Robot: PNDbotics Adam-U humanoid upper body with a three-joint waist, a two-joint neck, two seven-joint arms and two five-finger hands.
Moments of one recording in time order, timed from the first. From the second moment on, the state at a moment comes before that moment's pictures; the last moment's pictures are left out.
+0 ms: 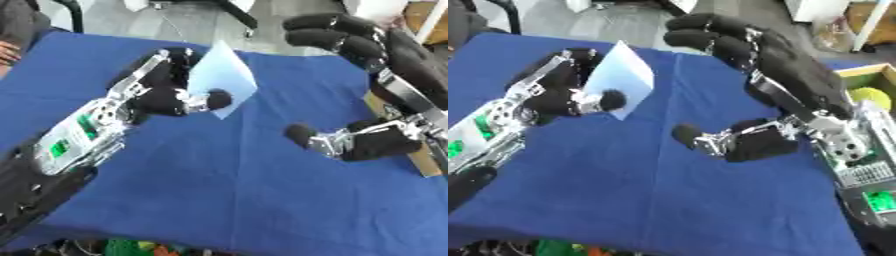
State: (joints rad) left arm -0.32 0.77 -0.37 -1.96 0.55 0.23 0.10; right arm -0.76 -0.28 0.50 -1.82 0.55 -0.43 0.25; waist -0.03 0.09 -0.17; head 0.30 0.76
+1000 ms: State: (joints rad) left arm -0.38 0.83 -0.47 -1.98 0.66 0.27 -0.02; right arm -0.79 -0.30 0.53 -1.78 0.69 -0.55 0.22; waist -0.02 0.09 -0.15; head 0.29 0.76
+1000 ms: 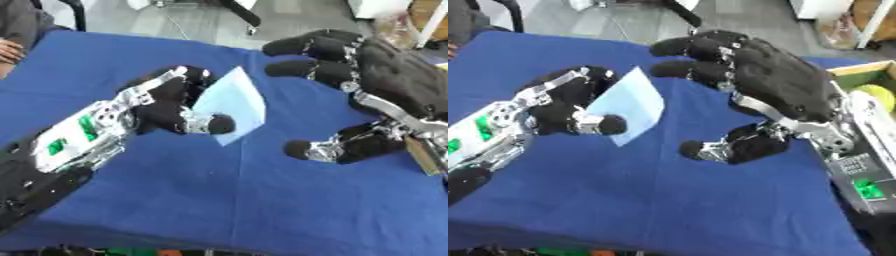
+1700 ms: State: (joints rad) left arm -0.49 0.82 -0.56 -1.98 0.69 0.35 -0.08; right arm -0.82 -0.27 0.55 -1.78 0.68 -0.56 0.25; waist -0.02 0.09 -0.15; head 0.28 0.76
